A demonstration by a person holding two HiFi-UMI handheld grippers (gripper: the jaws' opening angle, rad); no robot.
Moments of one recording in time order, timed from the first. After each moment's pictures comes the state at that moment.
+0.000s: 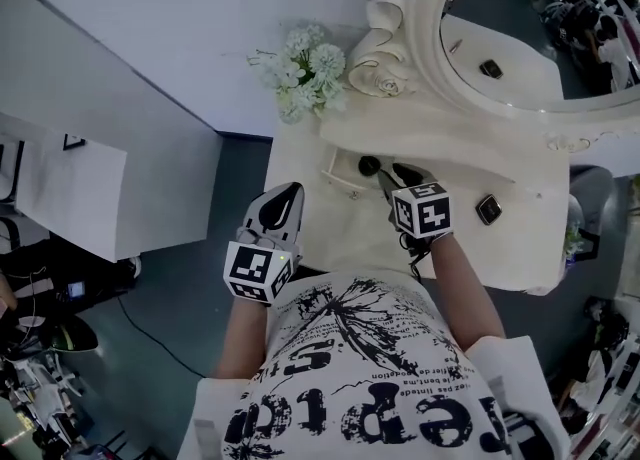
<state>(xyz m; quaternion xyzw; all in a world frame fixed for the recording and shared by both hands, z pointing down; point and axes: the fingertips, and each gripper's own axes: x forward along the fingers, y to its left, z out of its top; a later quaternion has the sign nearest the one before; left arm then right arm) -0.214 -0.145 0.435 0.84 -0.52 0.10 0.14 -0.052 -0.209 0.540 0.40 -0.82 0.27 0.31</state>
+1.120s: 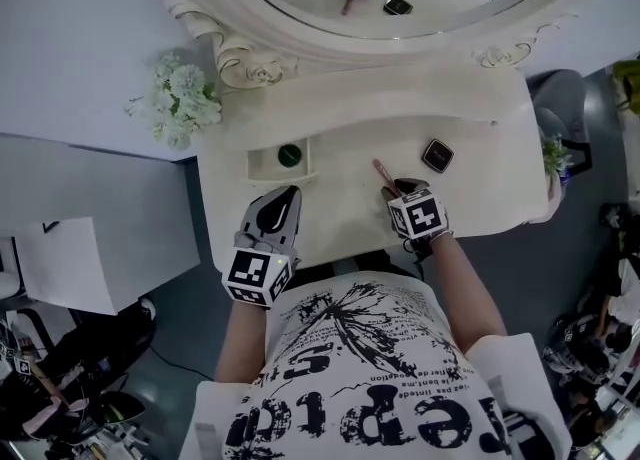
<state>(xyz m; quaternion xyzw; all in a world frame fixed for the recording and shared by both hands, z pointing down) -0.051 -0.141 0.462 0.90 -0.39 0.15 0.16 0.136 -0.110 0.637 0.45 -0.72 0.36 0.38</state>
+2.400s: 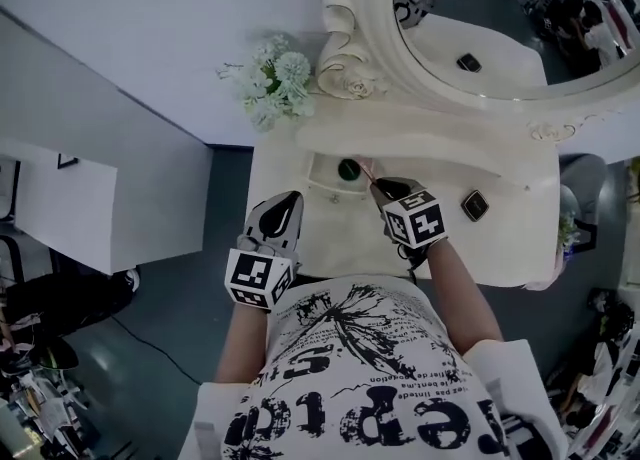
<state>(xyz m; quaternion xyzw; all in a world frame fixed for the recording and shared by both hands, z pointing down) -0.168 -0.143 0.439 0.85 -0.50 0.11 0.14 -0.025 -0.184 0.545 0.34 -0.84 0.27 0.33</state>
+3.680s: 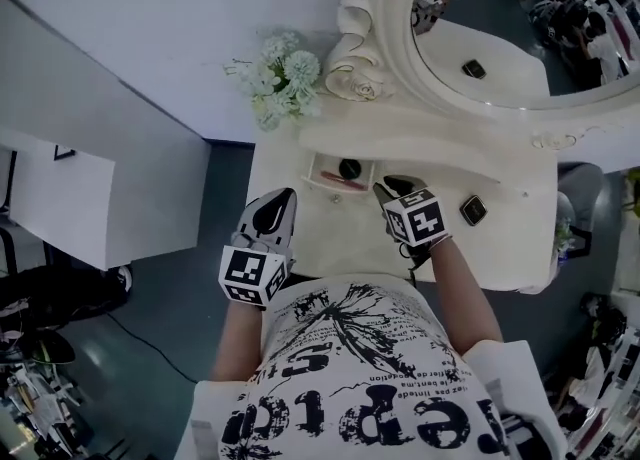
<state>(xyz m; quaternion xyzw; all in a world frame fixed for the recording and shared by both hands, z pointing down) -0.190 -0.149 0.443 0.84 -0.52 0.10 0.15 -0.023 -0.191 0.547 0.35 -0.82 0.25 0.37</state>
